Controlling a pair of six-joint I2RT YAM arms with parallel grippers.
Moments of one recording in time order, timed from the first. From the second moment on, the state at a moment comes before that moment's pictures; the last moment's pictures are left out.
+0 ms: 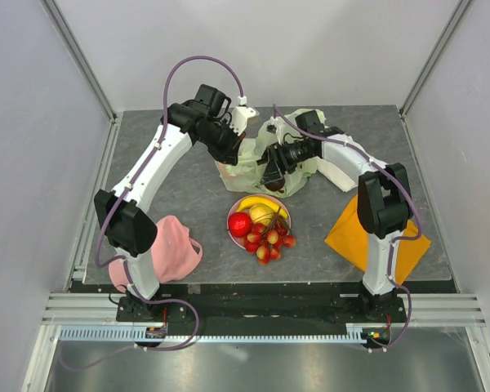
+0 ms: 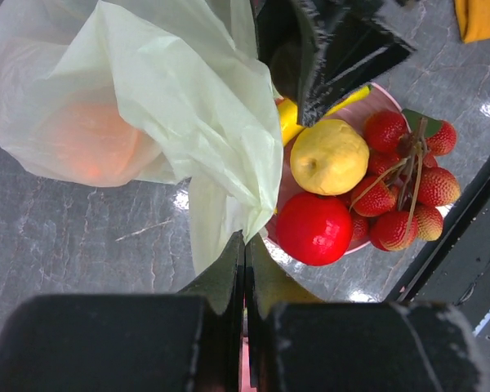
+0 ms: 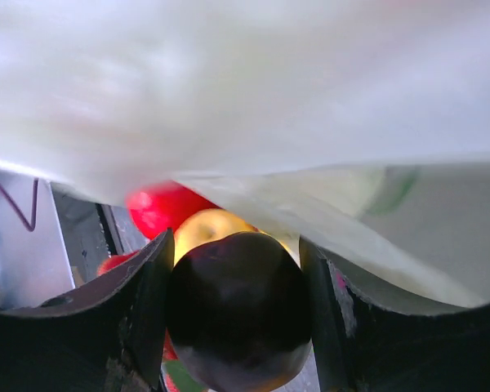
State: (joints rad) left arm -0.47 1.86 1.96 -1.11 0.39 0.37; right arm 0.34 2.04 1.61 -0.63 -0.90 -0.14
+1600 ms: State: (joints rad) left arm -0.45 1.89 2.00 -1.09 0.32 0.34; right arm 0.65 2.06 1.69 -1.00 -0.88 -0.48
